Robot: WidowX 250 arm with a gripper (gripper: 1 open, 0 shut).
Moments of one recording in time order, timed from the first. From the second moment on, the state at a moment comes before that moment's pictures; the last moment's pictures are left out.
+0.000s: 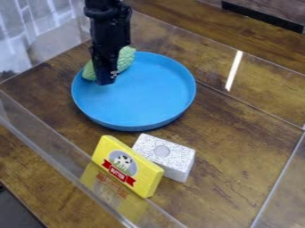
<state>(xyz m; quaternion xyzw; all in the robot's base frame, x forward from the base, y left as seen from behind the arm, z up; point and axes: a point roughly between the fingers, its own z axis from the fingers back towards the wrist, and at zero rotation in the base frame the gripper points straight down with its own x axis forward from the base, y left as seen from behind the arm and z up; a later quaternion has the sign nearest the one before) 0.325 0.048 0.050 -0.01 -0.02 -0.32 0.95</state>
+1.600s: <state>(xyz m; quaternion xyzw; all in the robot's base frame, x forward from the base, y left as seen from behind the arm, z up) 0.316 0.061 0.074 0.01 -0.02 -0.33 0.94</state>
